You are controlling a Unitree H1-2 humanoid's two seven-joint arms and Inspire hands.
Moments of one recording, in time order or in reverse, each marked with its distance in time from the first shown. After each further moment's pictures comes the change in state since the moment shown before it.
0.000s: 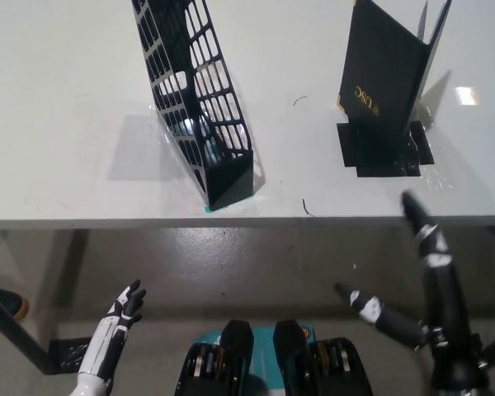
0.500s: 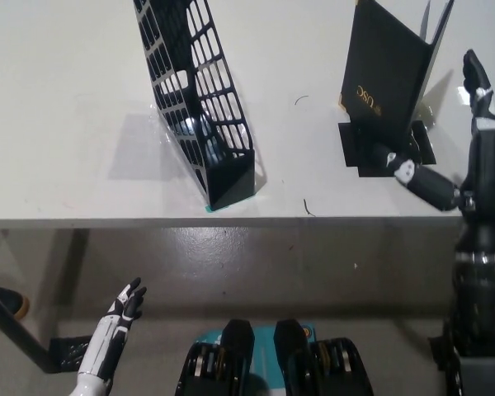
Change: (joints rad) left_arm 0.000 0.000 0.000 0.006 0.013 -0.035 0.000; right_arm -0.406 -0.020 -0.180 0.272 -0.066 0.139 -0.082
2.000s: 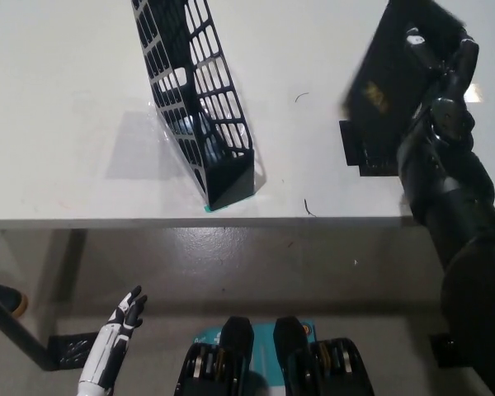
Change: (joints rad) left_arm 0.016 -0.004 0.000 0.003 0.008 -0.008 0.000; right_arm -0.765 -0.061 -0.428 1.284 0.400 -0.114 -0.217
